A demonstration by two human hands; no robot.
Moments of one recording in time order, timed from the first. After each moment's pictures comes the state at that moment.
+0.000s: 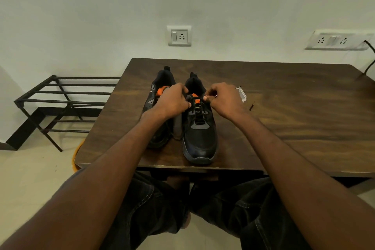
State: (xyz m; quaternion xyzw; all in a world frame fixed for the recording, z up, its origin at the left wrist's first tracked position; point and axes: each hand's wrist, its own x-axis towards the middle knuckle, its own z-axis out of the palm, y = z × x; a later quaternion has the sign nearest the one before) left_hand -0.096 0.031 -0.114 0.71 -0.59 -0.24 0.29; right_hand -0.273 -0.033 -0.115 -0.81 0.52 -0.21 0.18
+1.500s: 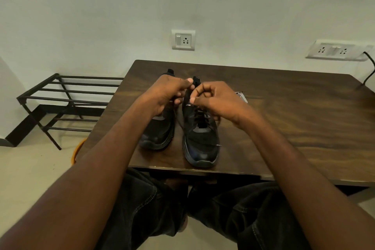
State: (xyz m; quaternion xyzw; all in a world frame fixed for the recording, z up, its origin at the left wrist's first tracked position) left_hand -0.081 0.043 -0.072 0.60 -0.44 -0.47 0.47; right_hand -0.271 0.024 -0.054 -0.76 0.37 -0.23 0.48
